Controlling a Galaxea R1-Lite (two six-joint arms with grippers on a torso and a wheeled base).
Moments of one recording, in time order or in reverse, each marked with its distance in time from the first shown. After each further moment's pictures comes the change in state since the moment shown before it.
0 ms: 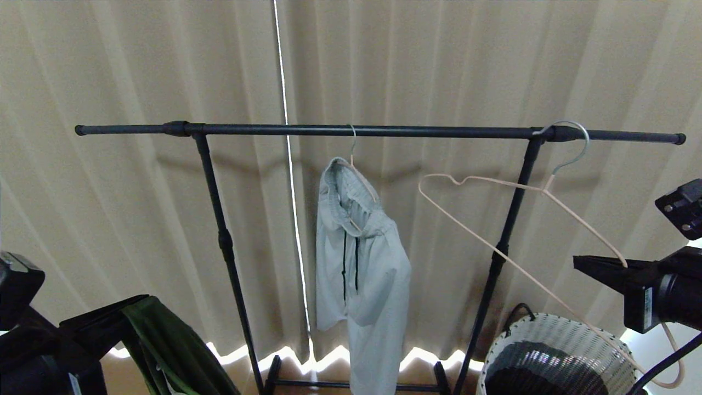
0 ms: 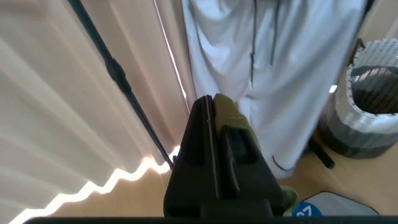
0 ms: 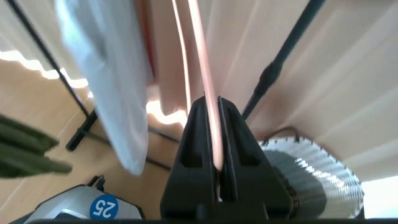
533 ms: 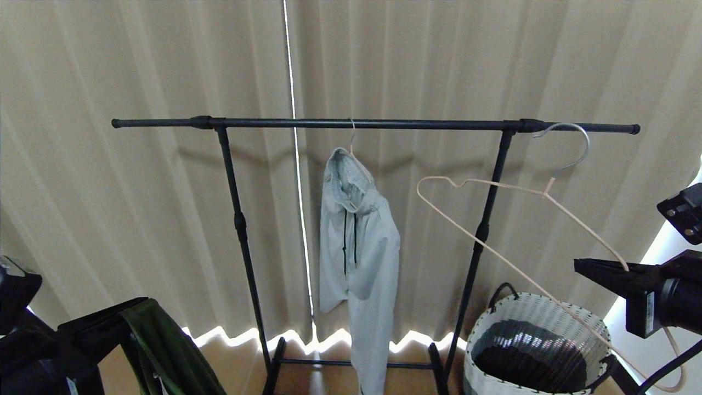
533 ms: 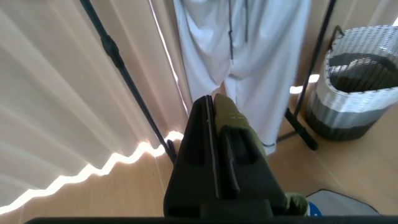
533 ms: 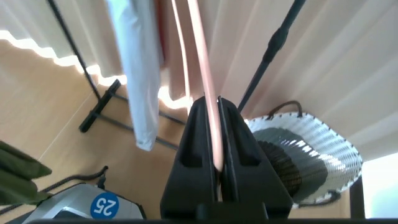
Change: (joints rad) left arm -0.001 -0.001 0.006 -0.001 0.000 -0.002; right arm 0.000 -0.005 0.015 -0.007 0.003 0.000
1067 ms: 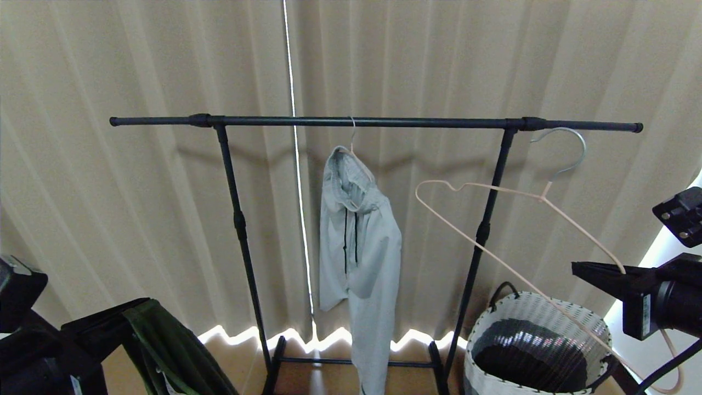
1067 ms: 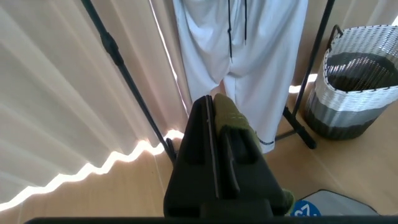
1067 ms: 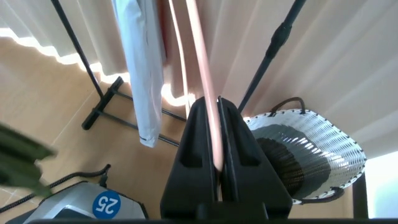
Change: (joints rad) left arm -0.001 0.006 -0.001 0.002 -0.001 -0.008; right arm 0.000 0.001 0.014 -0.005 0.006 0.009
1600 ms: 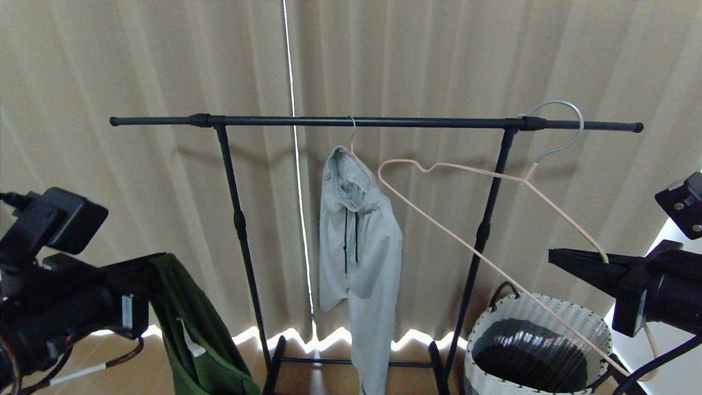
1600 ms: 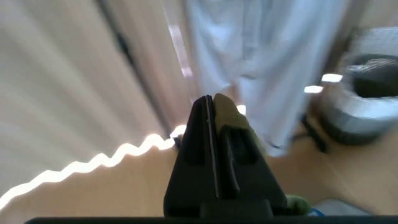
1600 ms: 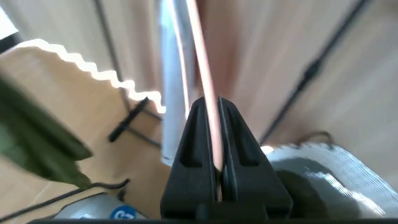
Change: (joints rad) left arm -0.019 0.223 -0.202 0.018 0.189 -0.004; right arm 0.107 0.009 0.003 -0.125 0.098 0.018
